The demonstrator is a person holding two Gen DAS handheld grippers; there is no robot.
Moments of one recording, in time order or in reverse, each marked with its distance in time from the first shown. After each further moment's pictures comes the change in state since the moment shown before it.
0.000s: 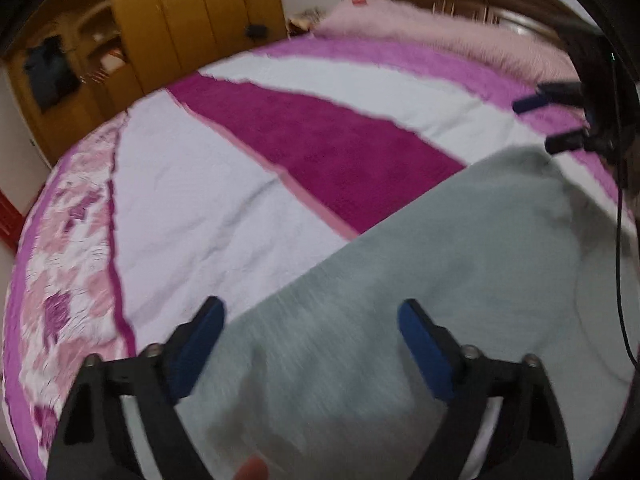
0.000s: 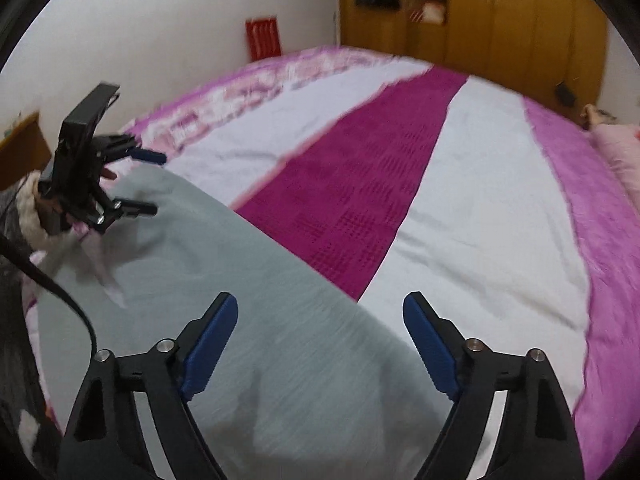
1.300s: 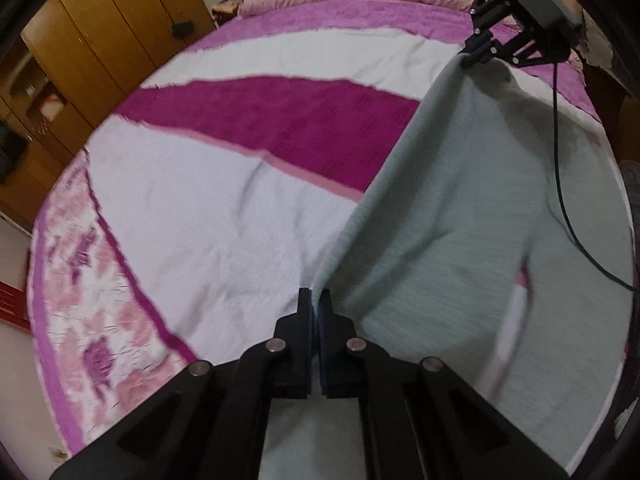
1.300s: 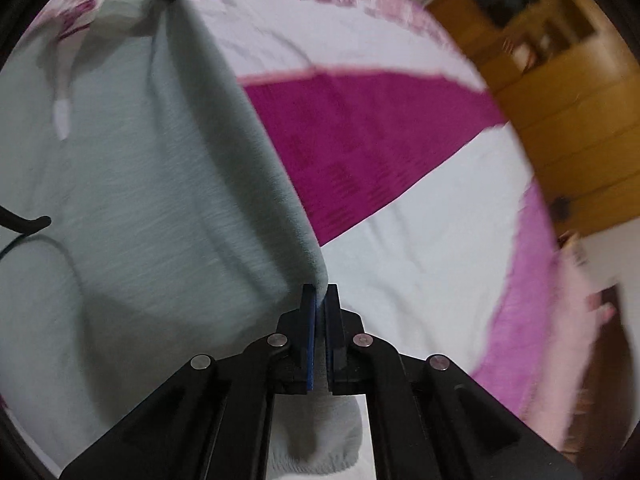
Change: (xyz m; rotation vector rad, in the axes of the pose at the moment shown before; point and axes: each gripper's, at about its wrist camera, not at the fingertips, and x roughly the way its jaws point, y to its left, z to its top) left arm -0.045 0.013 -0.004 0.309 0.091 -0.037; right arm -0.018 0.065 0.015 -0.622 0.254 -0.379
